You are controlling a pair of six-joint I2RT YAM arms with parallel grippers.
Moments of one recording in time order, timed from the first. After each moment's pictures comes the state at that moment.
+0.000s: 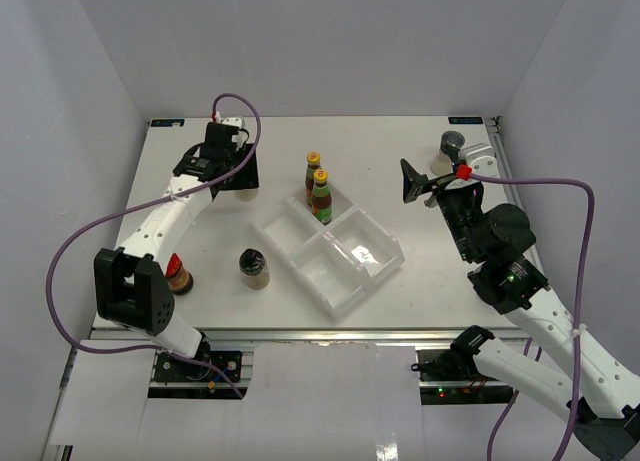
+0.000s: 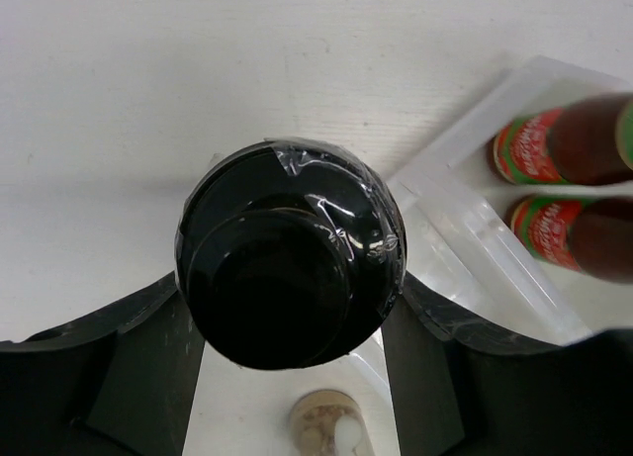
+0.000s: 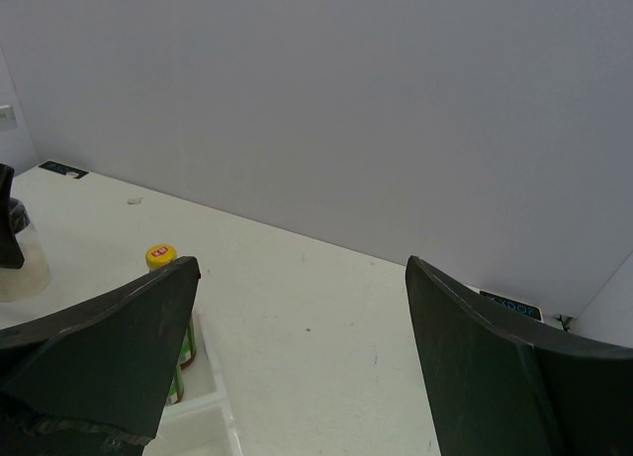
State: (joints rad) left arm -0.27 1.55 1.37 -0.61 -0.16 -0.22; right arm 0.70 0.75 0.89 0.15 0.32 -0.22
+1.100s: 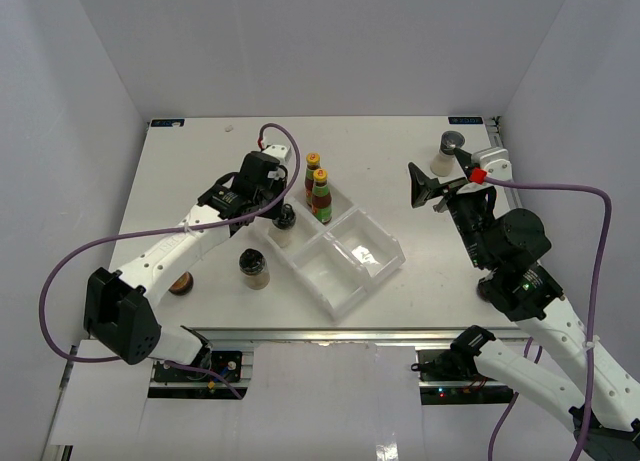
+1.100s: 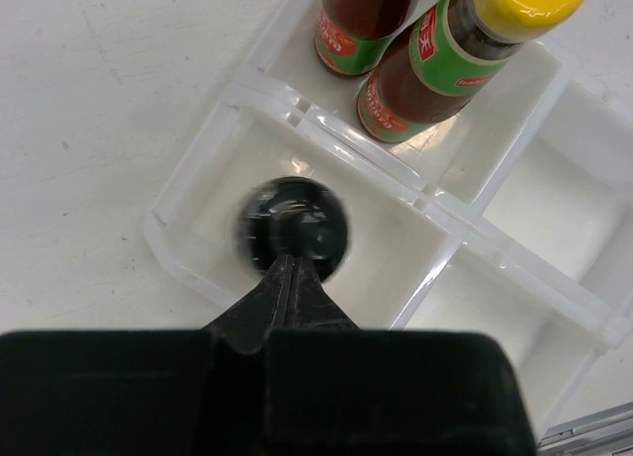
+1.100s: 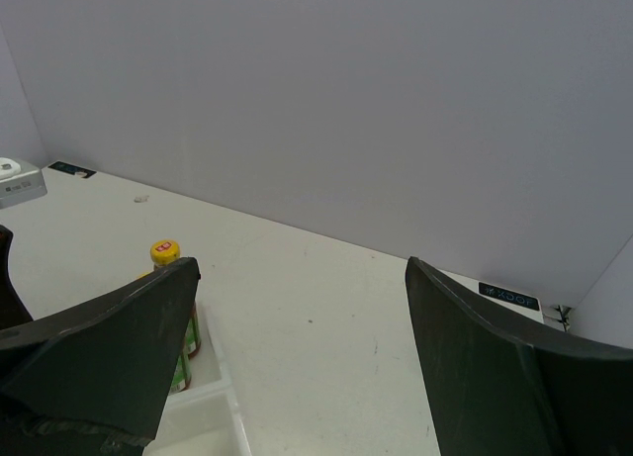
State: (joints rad) left arm -0.56 1.40 1.20 -0.54 -0.16 -0.24; right arm 0.70 0.69 0.92 0.05 0.32 -0.19
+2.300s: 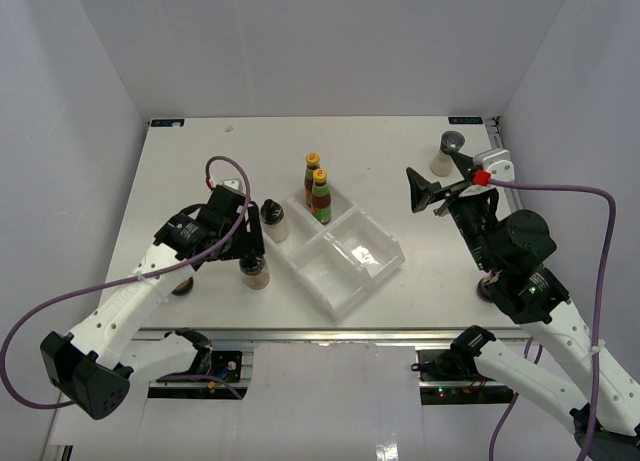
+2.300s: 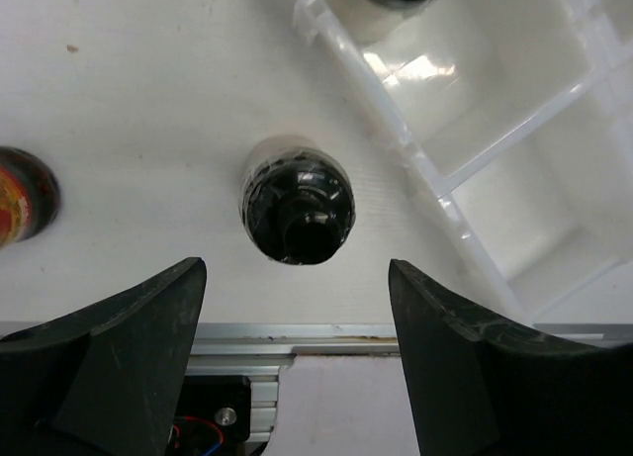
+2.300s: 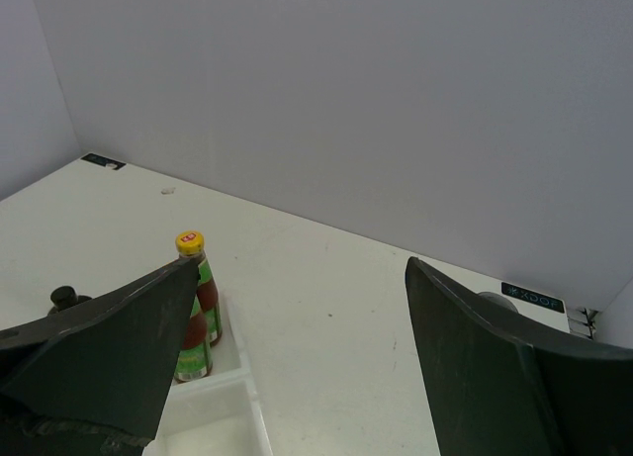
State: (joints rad) left arm -0.57 1.08 1.09 -0.99 -0.26 -0.59; right arm 0.70 0.68 0.94 -0.01 0.27 -0.16
